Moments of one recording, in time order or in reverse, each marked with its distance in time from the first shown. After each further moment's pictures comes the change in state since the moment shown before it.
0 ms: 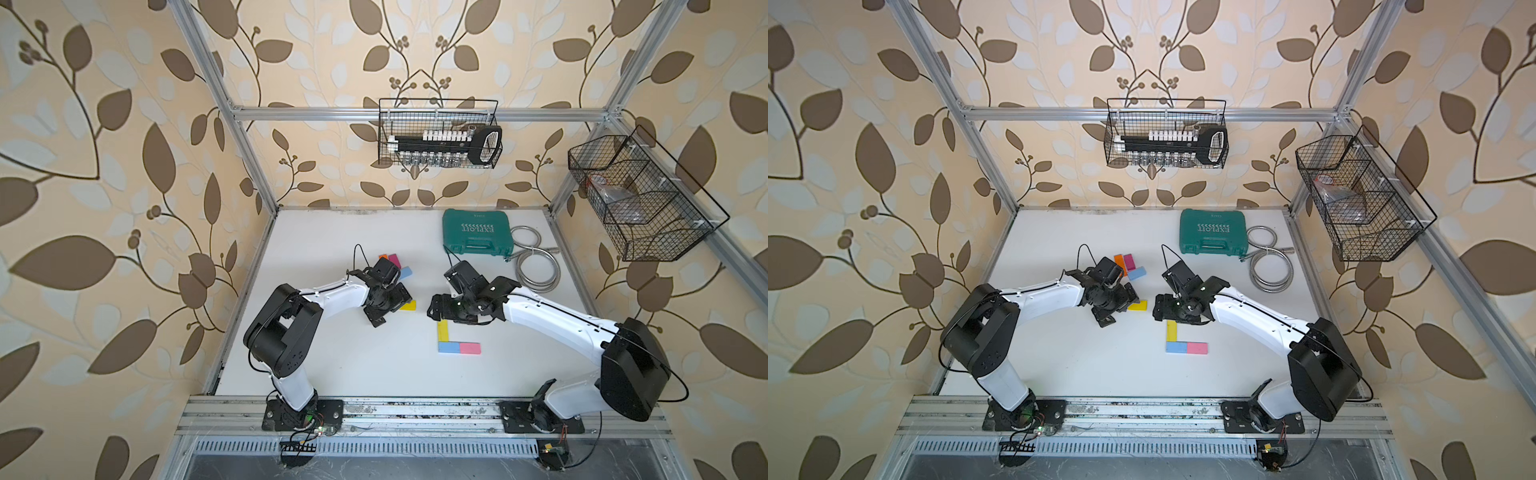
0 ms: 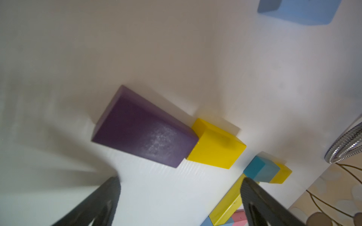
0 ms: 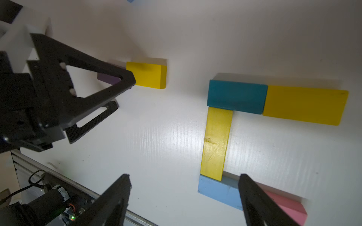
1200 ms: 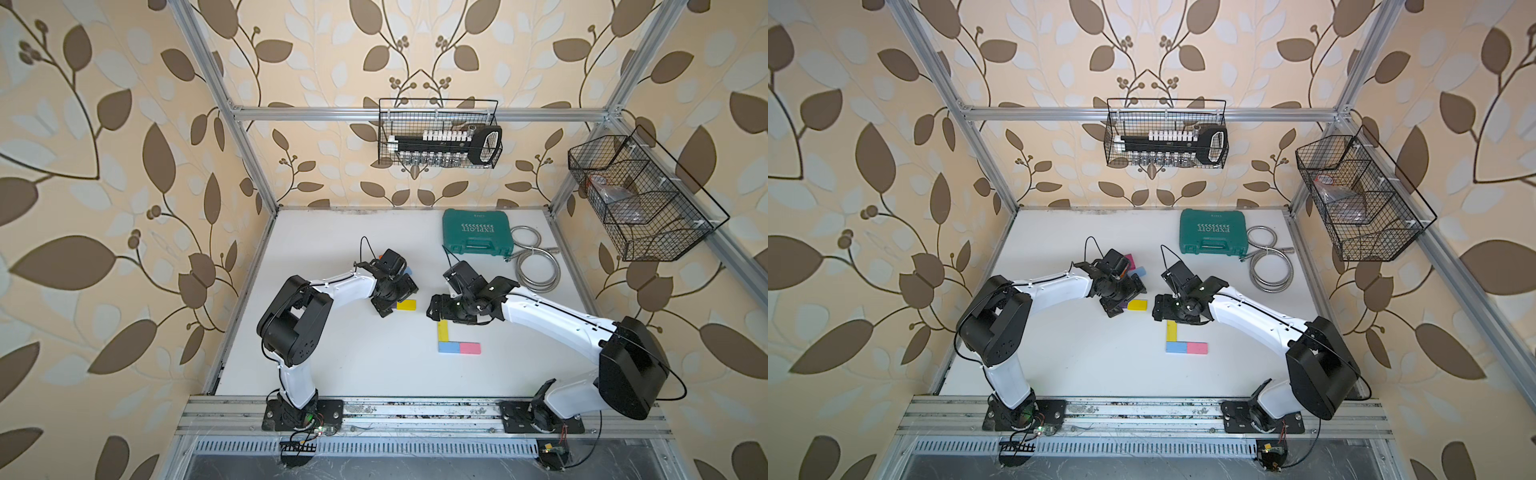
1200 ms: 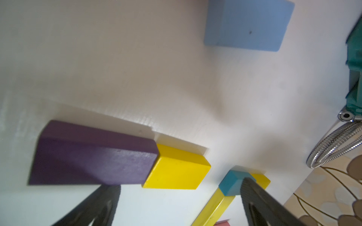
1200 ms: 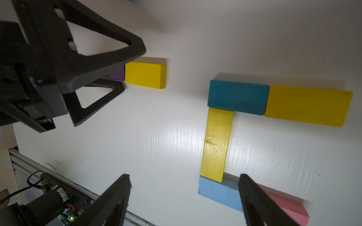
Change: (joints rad) left arm 0.000 0.086 0.117 0.010 -0.006 0.002; right arm 0.002 0.015 0.000 0.005 -0.001 0.000
